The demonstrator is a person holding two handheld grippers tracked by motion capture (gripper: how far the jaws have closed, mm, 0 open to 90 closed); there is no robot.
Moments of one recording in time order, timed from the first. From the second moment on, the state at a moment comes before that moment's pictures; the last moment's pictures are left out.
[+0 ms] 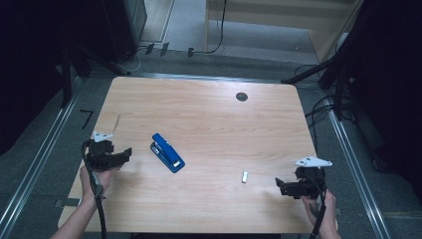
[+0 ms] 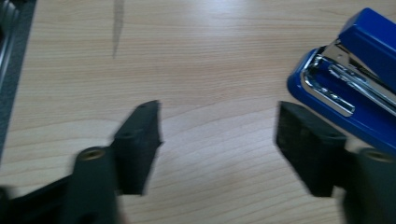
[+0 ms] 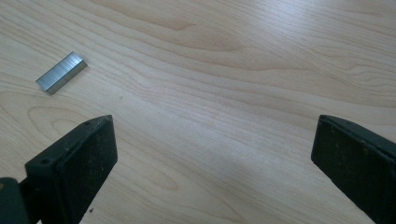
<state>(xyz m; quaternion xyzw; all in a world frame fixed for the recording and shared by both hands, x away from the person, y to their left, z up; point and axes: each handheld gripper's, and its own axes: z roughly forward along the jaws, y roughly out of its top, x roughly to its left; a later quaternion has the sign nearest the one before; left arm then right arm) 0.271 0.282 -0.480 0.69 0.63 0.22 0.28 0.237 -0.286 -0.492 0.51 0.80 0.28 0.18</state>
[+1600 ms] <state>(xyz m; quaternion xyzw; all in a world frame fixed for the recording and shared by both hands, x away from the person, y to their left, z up) 0.321 0.217 -0.505 0.76 0.54 0.24 0.27 0.234 -0.285 -0.494 0.50 0.81 0.27 0.18</state>
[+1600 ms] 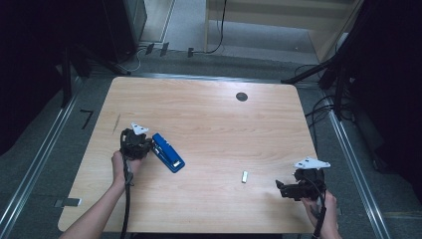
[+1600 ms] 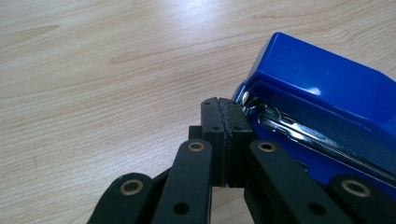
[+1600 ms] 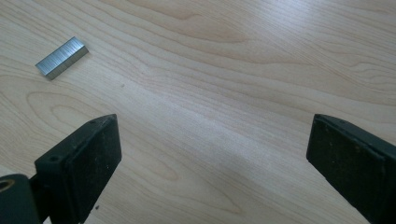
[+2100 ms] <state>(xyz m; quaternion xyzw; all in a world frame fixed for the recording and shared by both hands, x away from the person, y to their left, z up) 0.325 0.214 -0.503 0.75 0.55 0.22 0.29 0.234 -0.284 -0.496 0.49 0.81 0.27 0.18</state>
